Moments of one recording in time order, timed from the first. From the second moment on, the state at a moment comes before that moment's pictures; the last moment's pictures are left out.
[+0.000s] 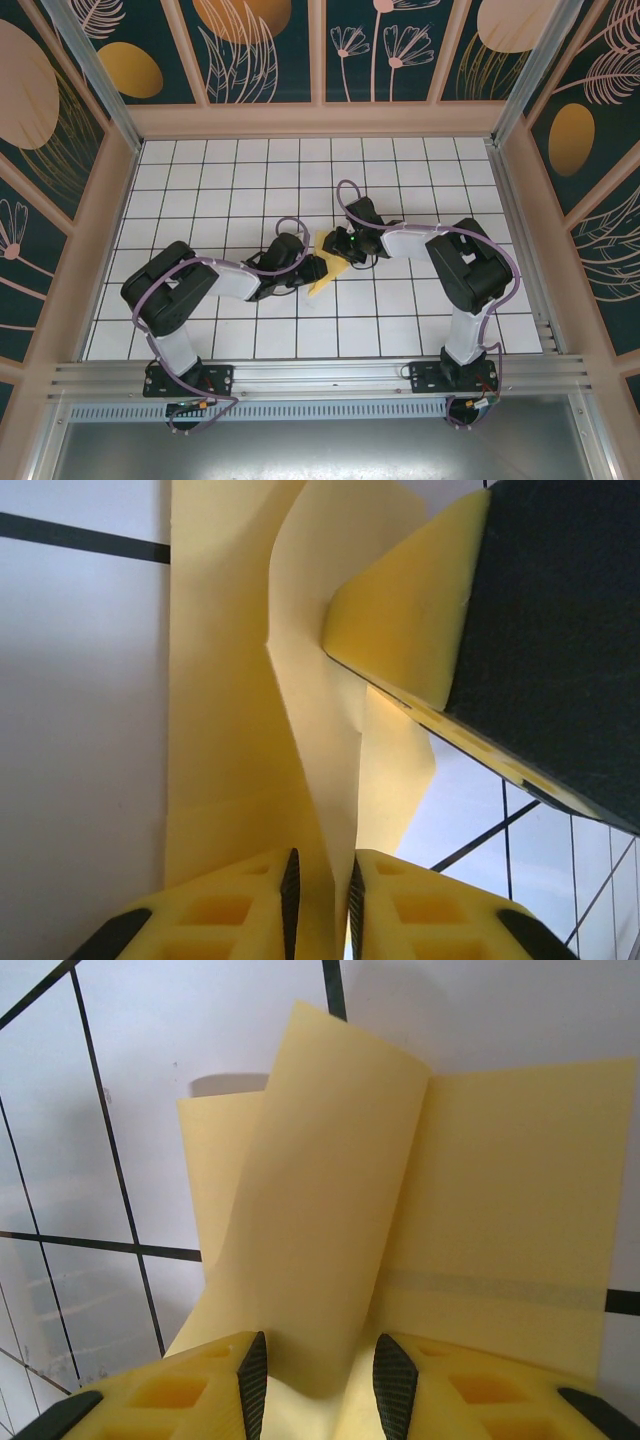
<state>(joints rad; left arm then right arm) -0.75 1.77 0.66 0.41 0.23 -0.95 0.60 1.88 0.97 -0.10 -0.29 0.86</state>
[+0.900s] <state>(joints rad) -0.73 1.78 0.67 0.42 0.28 -0.88 0.59 1.83 0.93 -0.05 -0.34 0.79</state>
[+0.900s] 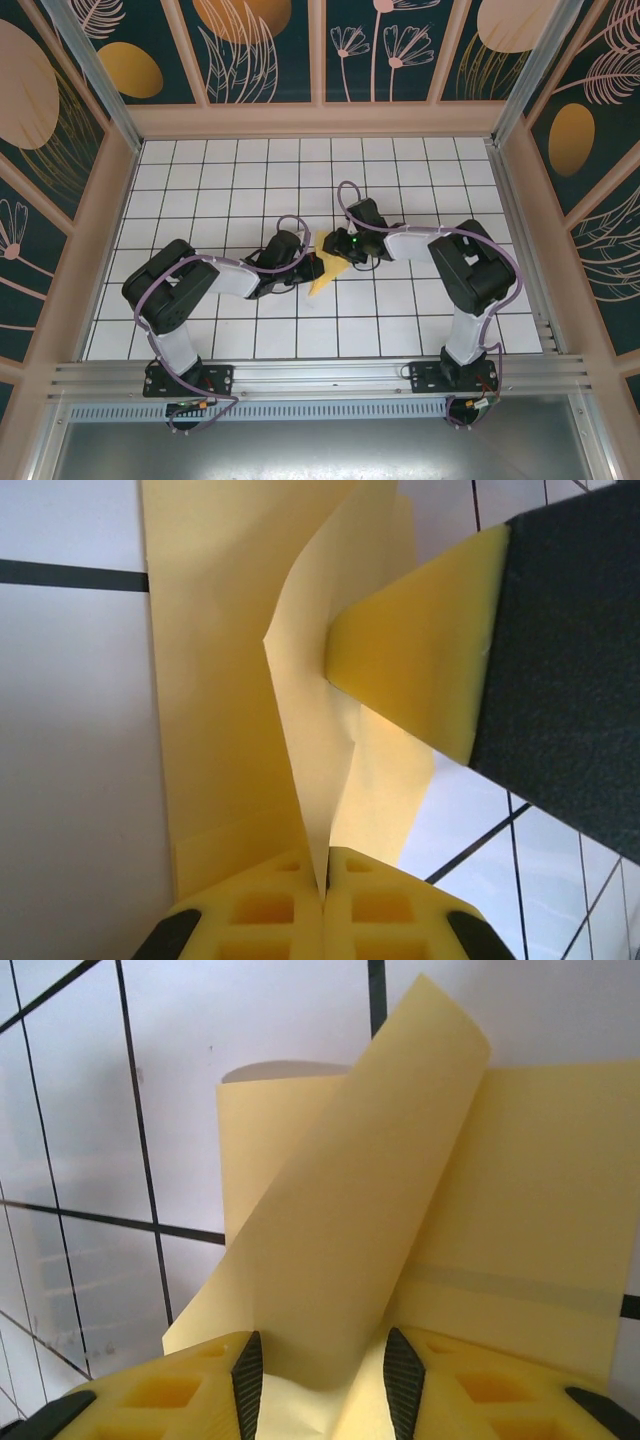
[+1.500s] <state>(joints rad) -0.73 1.80 0.65 0.49 0.38 -0.84 0.49 1.70 0.85 -0.15 -0.47 0.66</state>
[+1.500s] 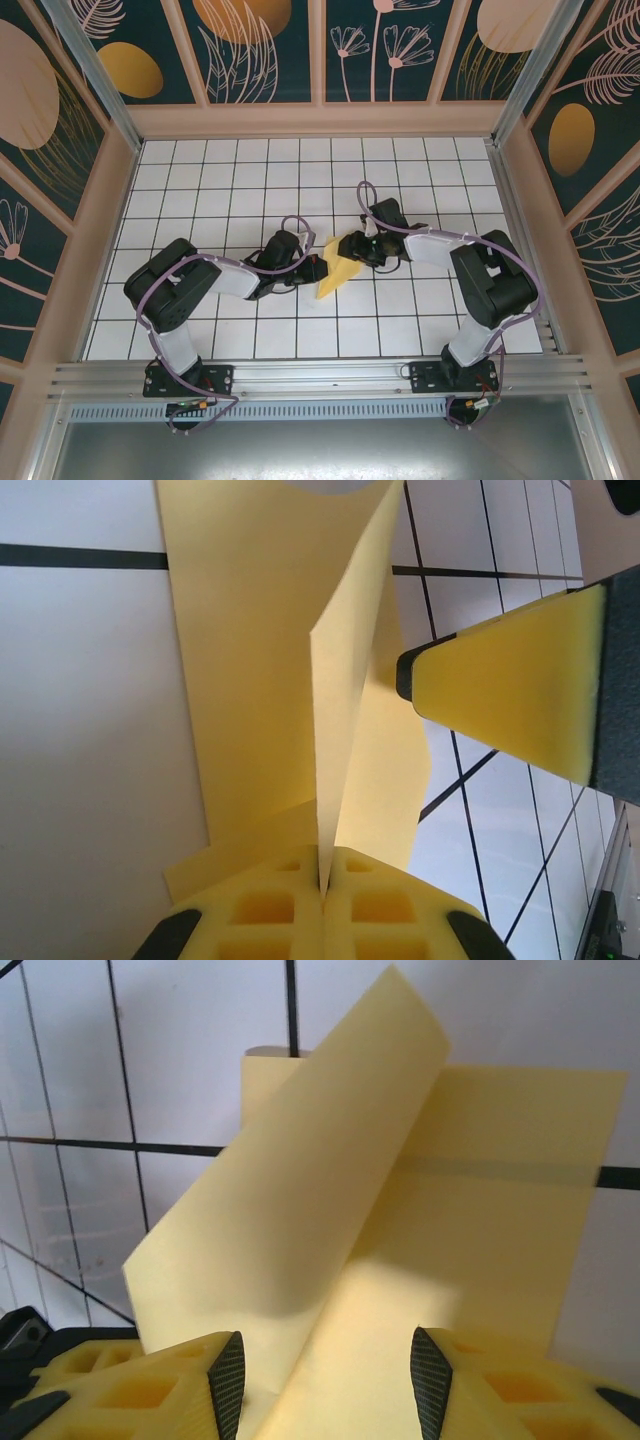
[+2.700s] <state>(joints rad) -0.73 1.85 0.70 0.48 0.43 -0.78 0.49 1.71 0.77 -0.01 -0.54 0.68</state>
